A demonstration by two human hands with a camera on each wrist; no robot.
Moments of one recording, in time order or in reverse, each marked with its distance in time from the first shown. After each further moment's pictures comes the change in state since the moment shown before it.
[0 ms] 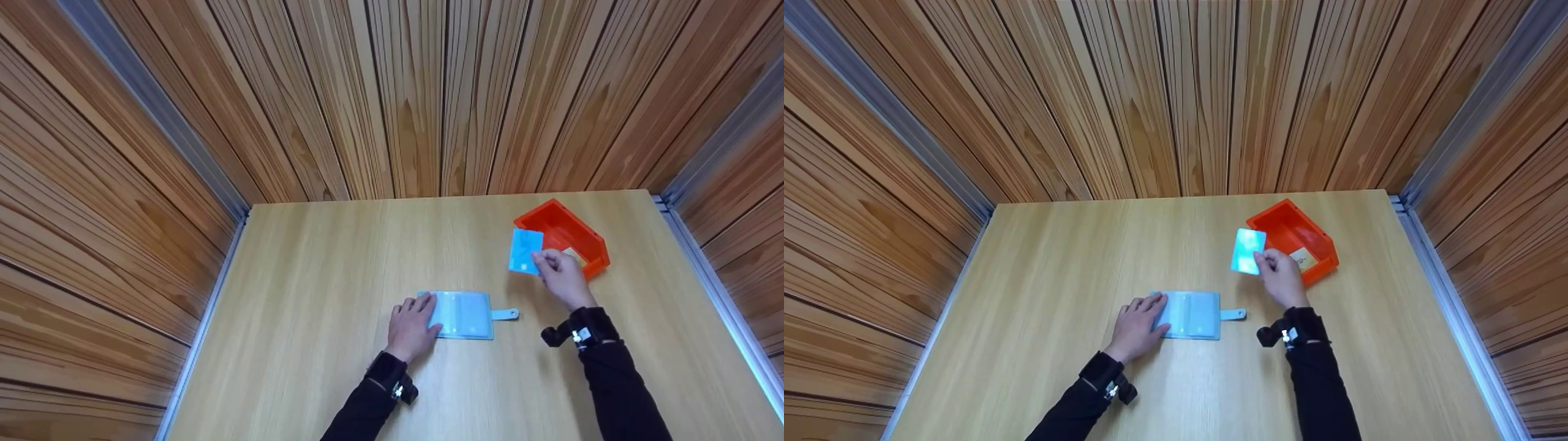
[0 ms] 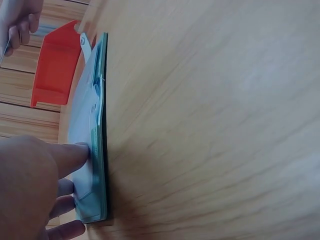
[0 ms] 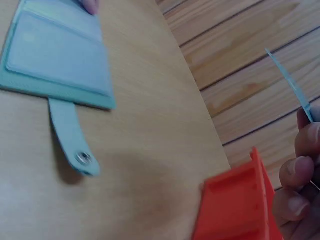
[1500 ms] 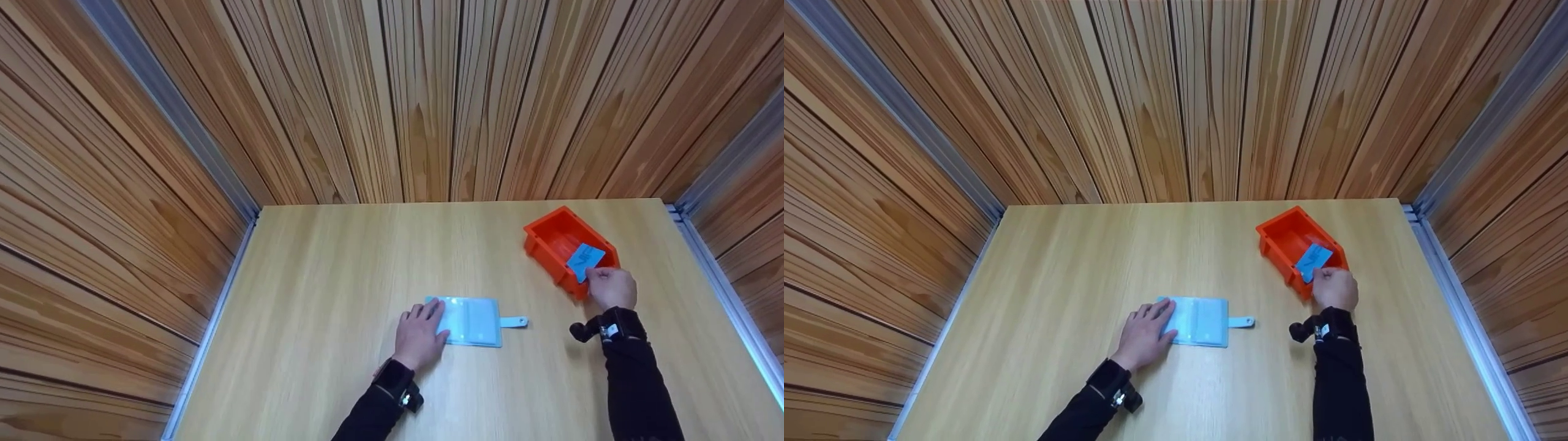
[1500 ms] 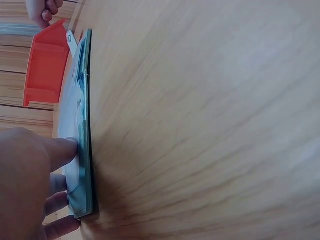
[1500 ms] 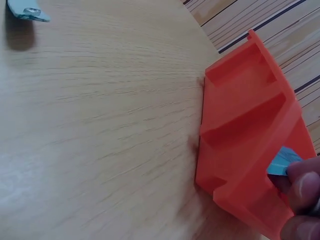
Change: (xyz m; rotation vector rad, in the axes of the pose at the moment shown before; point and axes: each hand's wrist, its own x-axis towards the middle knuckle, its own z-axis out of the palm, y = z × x) left_hand -0.004 -0.001 0.008 0.016 0.005 0.000; right_hand 0.024 0.059 -0.042 -0.187 0.248 0.322
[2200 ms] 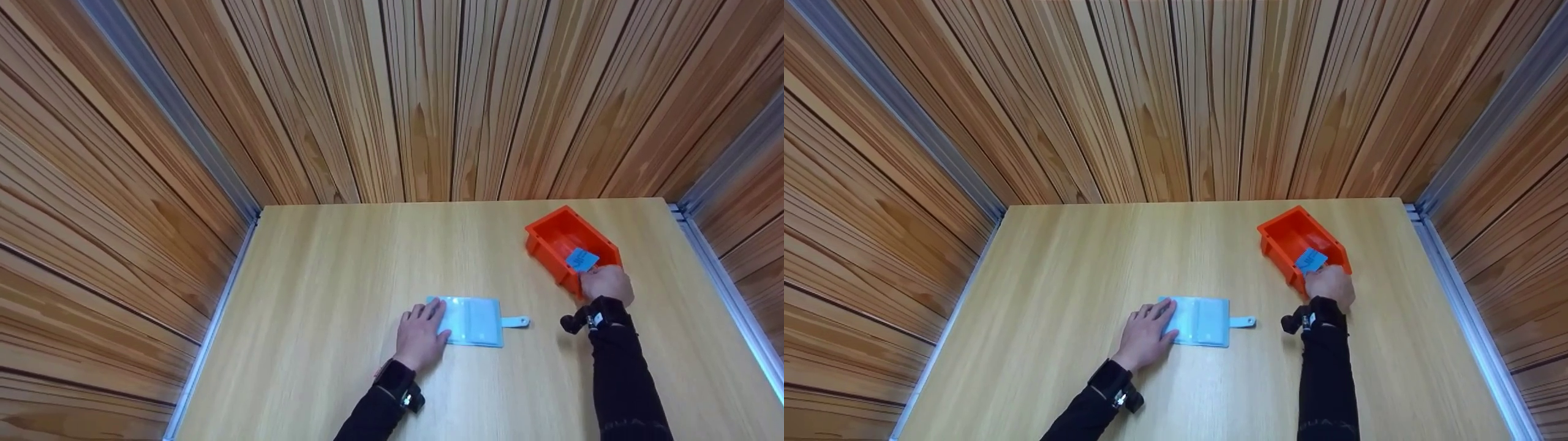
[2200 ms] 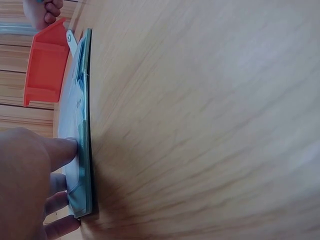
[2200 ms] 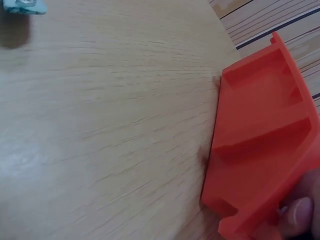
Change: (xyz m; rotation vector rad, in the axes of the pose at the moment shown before) left_hand 0.000 0.002 -0.001 0.002 0.003 -0.003; right_hand 0.004 -0.020 0.009 -0.140 -0.007 0.163
